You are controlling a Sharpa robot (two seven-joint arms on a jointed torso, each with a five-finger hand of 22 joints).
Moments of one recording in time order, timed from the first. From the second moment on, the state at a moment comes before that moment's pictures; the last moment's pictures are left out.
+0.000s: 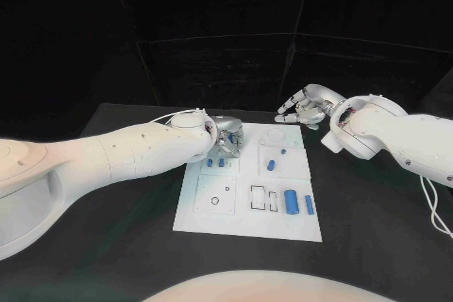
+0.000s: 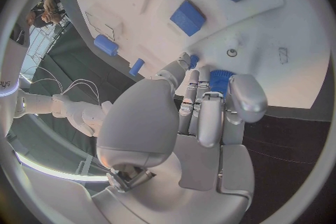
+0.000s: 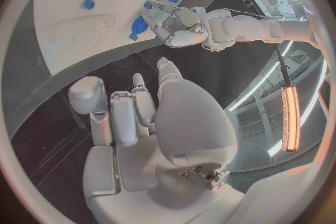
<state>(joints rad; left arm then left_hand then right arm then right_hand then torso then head) 1.25 -0.43 -0.17 1.08 -1.38 -0.08 -0.07 1.35 -0.08 0.26 -0.02 0.06 0.99 0.12 0.17 0.17 1.03 0.07 0.30 0.15 1.46 -0.01 1.40 1.24 0.12 1.43 0.09 1.12 1.14 1.26 -0.76 0.01 1.39 -1.04 -0.24 -0.14 1.36 -0.03 -0.09 0.22 0.35 0.93 0.15 0.16 0.07 1.37 0.06 1.28 1.31 1.47 -0.01 1.38 1.28 0.10 1.31 0.09 1.24 0.93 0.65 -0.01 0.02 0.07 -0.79</state>
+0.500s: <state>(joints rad) 1.25 -0.42 -0.16 1.07 -1.38 -0.05 -0.07 1.36 -0.07 0.29 -0.02 0.06 1.01 0.12 0.16 0.17 1.06 0.07 0.28 0.13 1.46 -0.01 1.40 1.23 0.12 1.43 0.09 1.13 1.16 1.26 -0.76 0.01 1.39 -1.04 -0.24 -0.14 1.36 -0.03 -0.09 0.22 0.35 0.93 0.15 0.16 0.07 1.37 0.06 1.28 1.31 1.47 -0.01 1.38 1.28 0.10 1.31 0.09 1.24 0.93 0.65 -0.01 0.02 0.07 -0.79</state>
